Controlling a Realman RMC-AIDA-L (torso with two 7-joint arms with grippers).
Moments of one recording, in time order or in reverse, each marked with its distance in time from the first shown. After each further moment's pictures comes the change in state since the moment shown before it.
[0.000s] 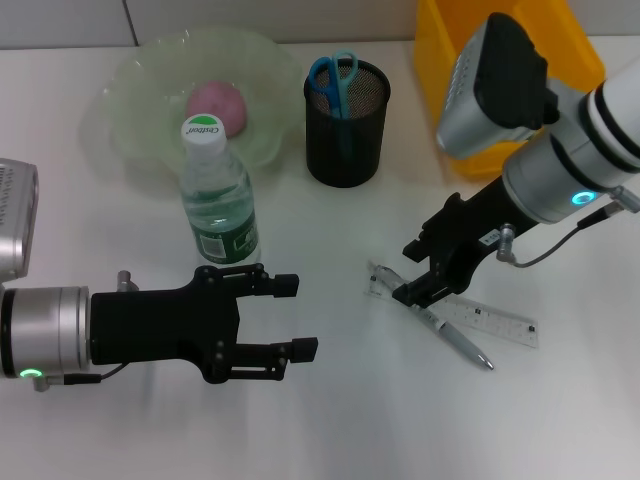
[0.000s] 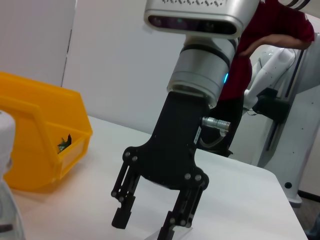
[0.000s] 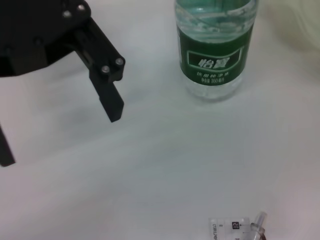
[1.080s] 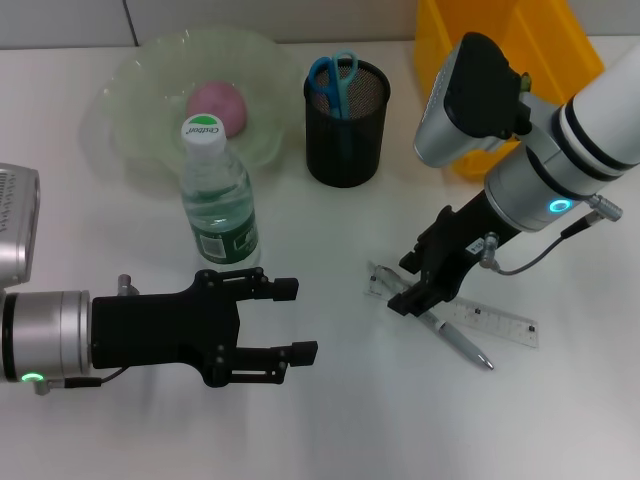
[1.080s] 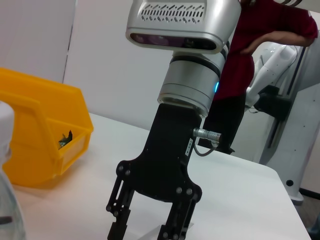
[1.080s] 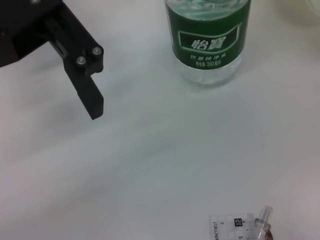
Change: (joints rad) left arm 0.004 -0.002 0.003 -0.006 0.003 -0.009 0.010; right arm 0.065 0.001 -0.016 0.144 -0.004 0.059 0.018
